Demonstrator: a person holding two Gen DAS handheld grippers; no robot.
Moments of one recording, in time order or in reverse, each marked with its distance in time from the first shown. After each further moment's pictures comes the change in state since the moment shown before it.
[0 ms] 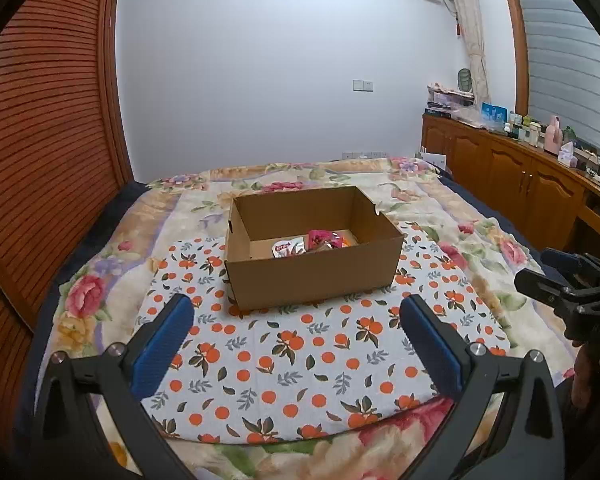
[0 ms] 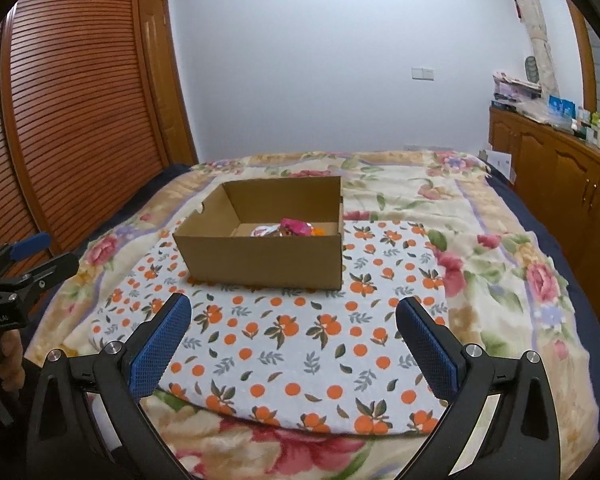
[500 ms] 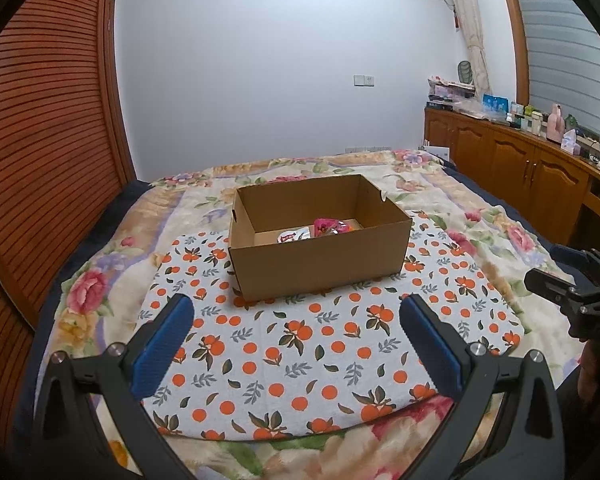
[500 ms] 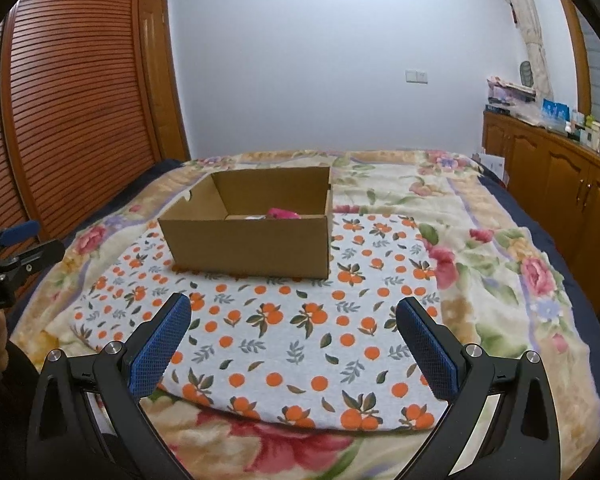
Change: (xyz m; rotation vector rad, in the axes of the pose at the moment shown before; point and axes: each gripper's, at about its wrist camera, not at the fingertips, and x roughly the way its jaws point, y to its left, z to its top) left arm 0.011 -0.002 -0.020 0.024 0.005 0.024; right arm 0.010 -0.008 -0.029 -0.019 -0.019 -0.033
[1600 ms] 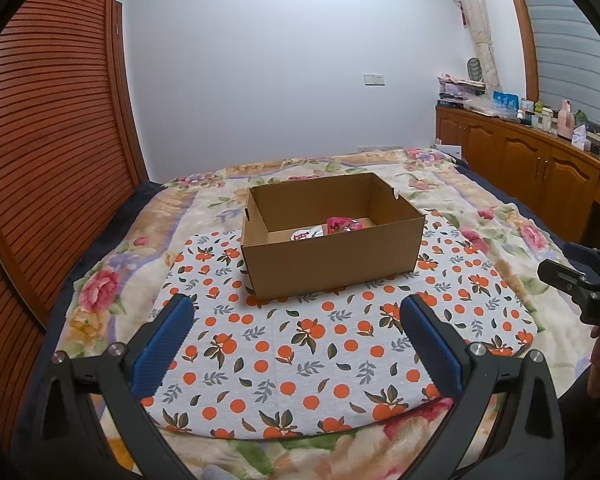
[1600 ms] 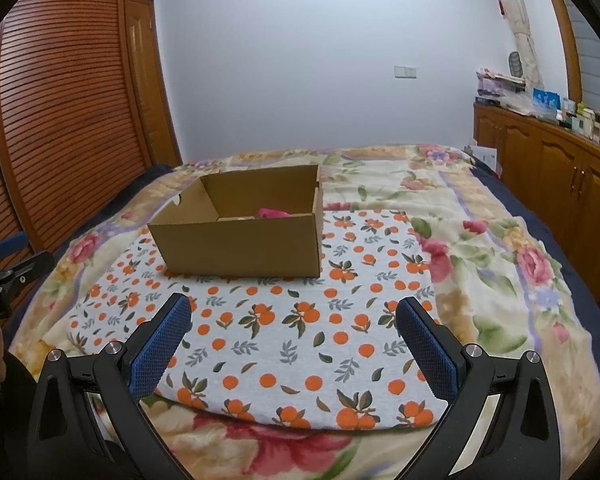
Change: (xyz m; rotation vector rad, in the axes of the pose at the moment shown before) left arm 0.003 0.000 -0.004 0.009 -0.007 0.052; right arm 0.003 -0.008 -0.005 0.034 -0.002 -0.015
